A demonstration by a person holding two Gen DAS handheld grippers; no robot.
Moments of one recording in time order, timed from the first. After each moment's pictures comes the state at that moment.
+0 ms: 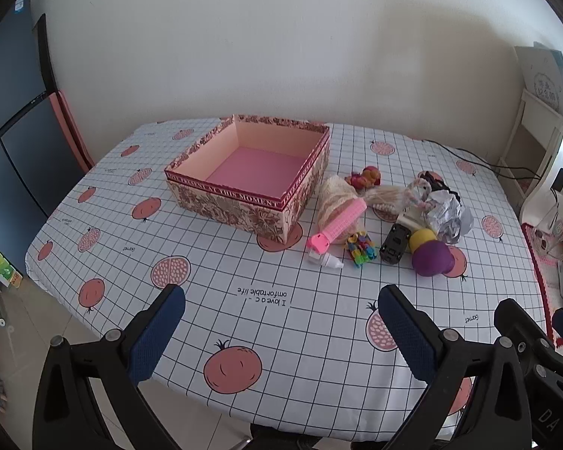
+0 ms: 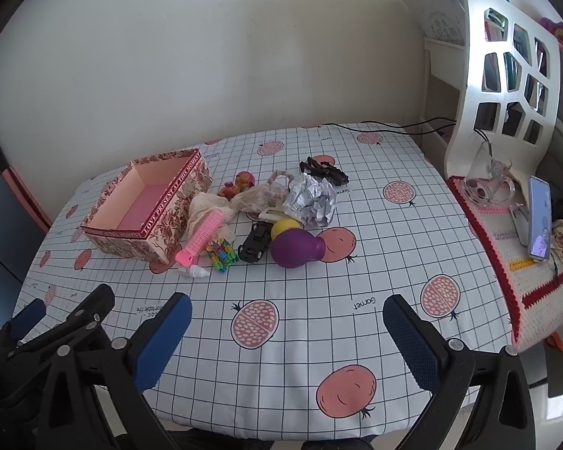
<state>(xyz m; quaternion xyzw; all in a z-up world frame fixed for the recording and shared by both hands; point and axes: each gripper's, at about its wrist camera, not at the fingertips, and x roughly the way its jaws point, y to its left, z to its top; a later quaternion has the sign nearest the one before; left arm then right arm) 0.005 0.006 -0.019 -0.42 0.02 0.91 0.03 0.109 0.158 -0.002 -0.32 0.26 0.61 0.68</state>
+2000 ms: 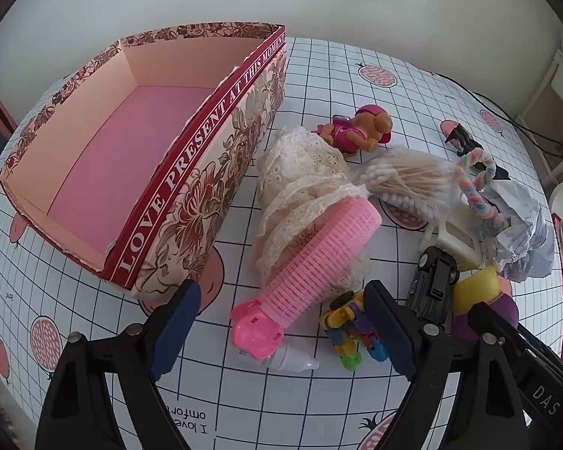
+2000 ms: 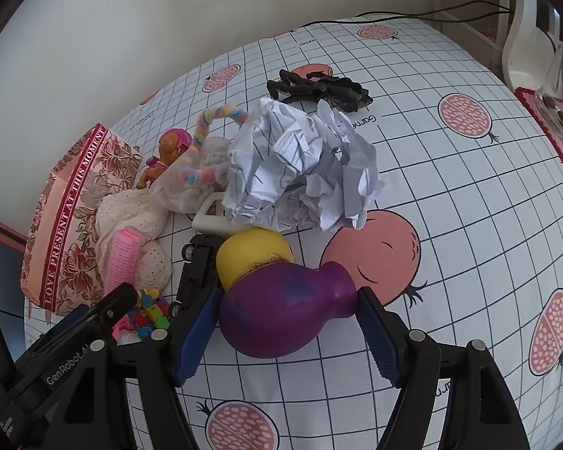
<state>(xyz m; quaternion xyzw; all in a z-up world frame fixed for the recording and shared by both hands) -0.183 0.052 -0.144 -0.55 0.00 0.84 0.05 0.173 0.326 -0.122 -0.30 0.45 0.48 0.69</state>
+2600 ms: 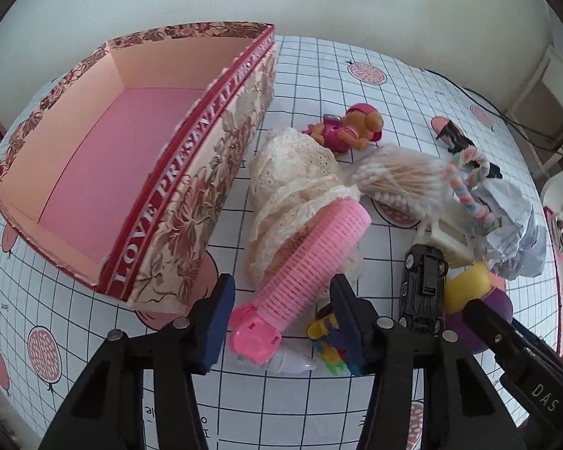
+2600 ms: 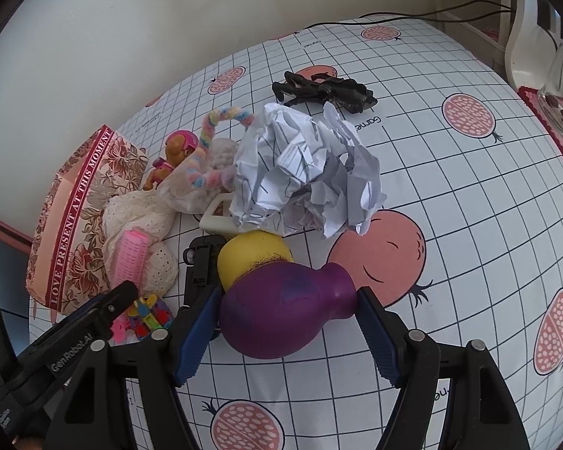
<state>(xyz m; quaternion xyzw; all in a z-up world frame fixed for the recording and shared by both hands) -0.189 0.053 -0.146 -0.55 0.01 0.83 0.07 0.171 0.324 -0.122 -0.28 0.46 0.47 0.70</state>
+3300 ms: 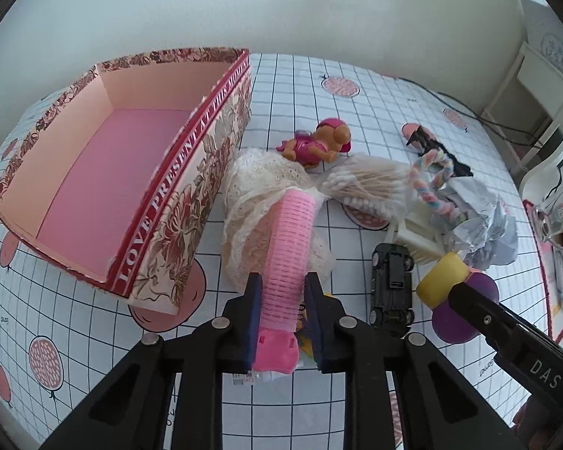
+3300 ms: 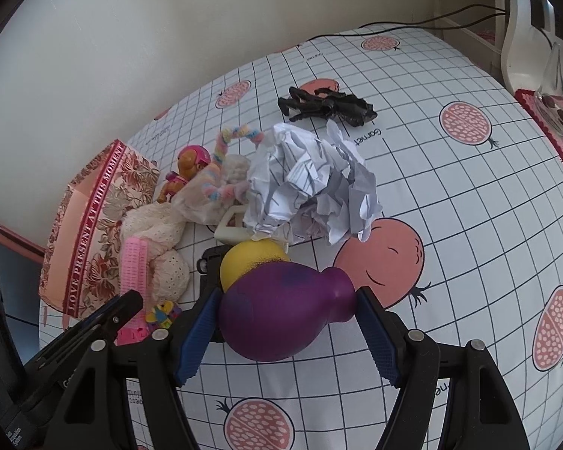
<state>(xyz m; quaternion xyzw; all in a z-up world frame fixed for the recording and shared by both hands) -0.173 0.054 -0.124 -0.52 0.00 0.85 0.10 0.168 0.318 -0.105 -0.25 0.46 0.47 0.71</state>
